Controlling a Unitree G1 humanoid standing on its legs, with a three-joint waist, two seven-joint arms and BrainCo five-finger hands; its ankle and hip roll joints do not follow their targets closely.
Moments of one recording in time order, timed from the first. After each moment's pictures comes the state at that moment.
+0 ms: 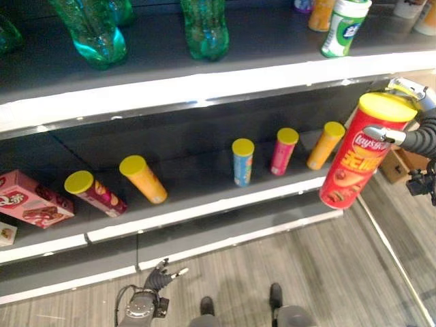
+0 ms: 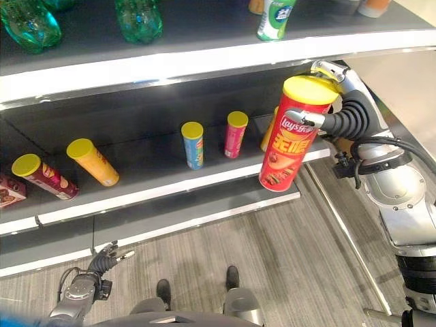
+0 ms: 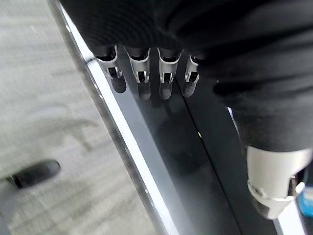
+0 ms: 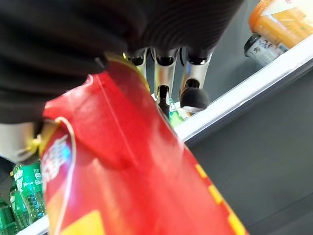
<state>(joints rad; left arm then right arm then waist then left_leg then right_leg) 0.07 0.35 -0.08 0.78 -0.09 -0.11 0.00 -0.19 -0.98 -0.14 -0.31 0.09 -0.24 0.01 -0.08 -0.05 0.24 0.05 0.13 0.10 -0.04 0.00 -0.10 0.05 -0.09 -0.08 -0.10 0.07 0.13</state>
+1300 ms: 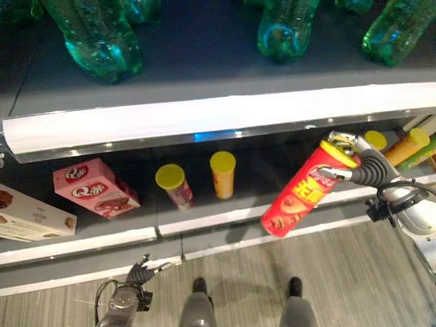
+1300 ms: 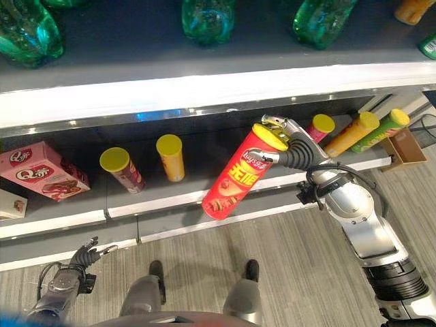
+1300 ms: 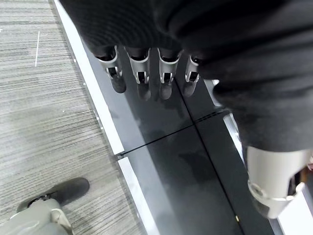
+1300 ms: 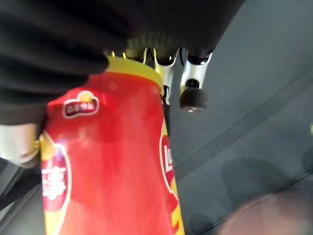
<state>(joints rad) 0.02 0.45 -0.04 0.87 -0.09 -0.11 0.04 -0.16 -0.84 0.06 -0.25 0.09 -0.20 0.12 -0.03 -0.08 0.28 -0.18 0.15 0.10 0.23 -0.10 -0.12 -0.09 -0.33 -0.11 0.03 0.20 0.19</state>
